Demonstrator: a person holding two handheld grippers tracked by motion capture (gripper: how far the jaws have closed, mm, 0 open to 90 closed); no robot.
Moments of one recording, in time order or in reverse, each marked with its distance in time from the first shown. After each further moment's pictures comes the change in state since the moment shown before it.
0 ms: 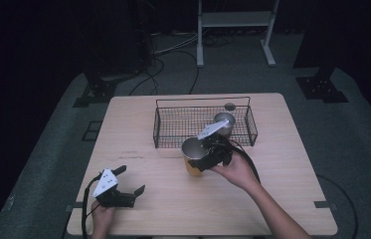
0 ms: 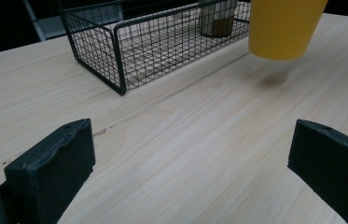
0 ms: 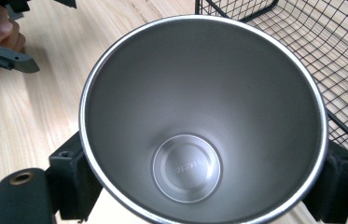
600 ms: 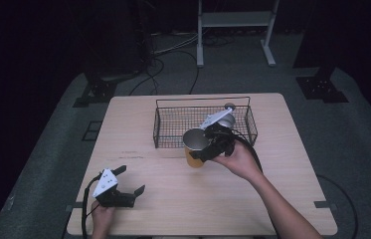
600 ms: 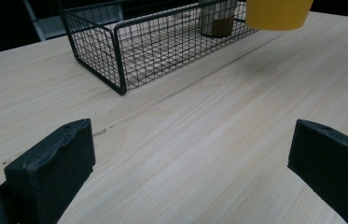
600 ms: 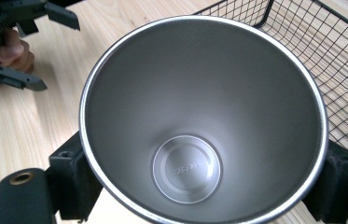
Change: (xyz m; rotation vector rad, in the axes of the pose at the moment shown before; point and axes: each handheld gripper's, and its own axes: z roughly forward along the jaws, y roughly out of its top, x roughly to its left) left arm 0.000 0.000 0.000 0.000 -0.001 0.000; right arm -0.013 0.020 -0.017 -0.009 0.018 0.005
